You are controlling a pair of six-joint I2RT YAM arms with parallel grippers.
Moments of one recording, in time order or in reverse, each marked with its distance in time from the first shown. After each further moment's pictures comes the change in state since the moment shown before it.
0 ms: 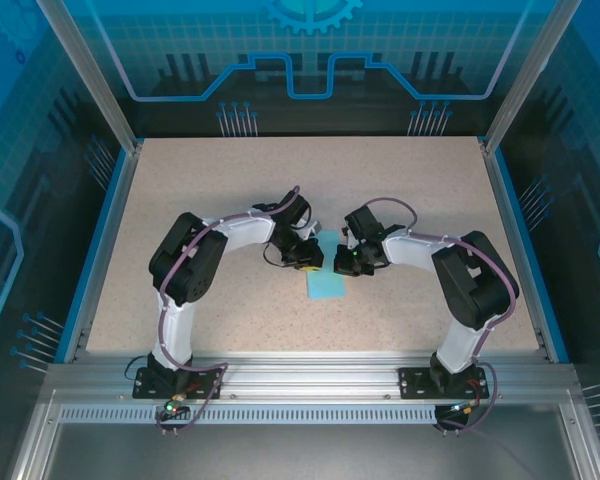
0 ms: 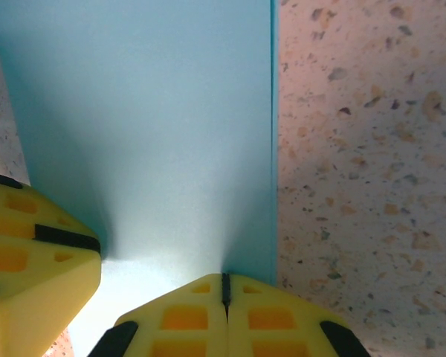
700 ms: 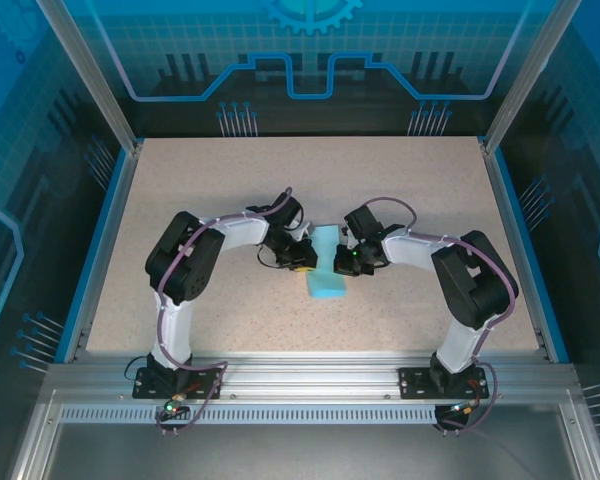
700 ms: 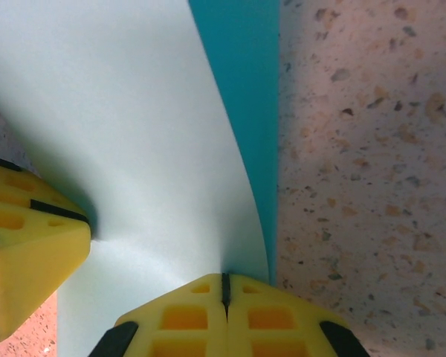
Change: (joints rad) left arm 0.040 -0.008 -0.065 0.051 0.016 0.000; right arm 0.000 0.005 0.006 -0.011 0.001 -0.011
